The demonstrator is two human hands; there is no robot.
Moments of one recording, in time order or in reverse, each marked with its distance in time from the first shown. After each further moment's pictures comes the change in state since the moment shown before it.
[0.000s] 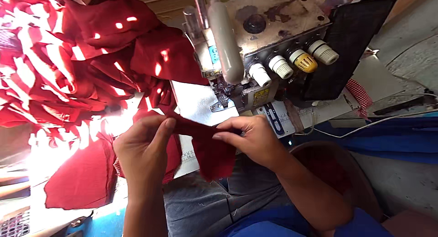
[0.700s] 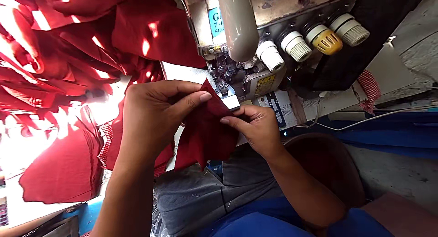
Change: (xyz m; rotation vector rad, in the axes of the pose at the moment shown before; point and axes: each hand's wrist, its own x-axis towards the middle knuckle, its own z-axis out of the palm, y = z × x) left_hand 0.039 0.016 0.024 0.229 -0.367 -0.005; right_hand -0.016 0.031 0.010 0.218 0.227 0.200
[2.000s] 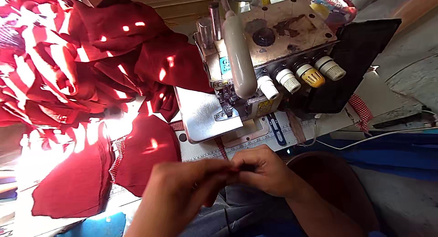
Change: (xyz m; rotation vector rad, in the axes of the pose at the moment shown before) left_hand -0.062 0.022 0.001 -0.073 -0.178 0.134; right_hand -0.016 -0.019 -0.015 0.168 -0.556 -0.187
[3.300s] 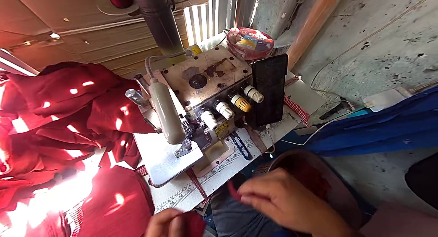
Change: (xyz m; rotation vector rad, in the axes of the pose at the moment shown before) left_hand -0.046 -0.017 0.051 -0.218 0.288 -0.170; right_hand -0.076 -0.055 -0.038 -0.729 0.164 0.141
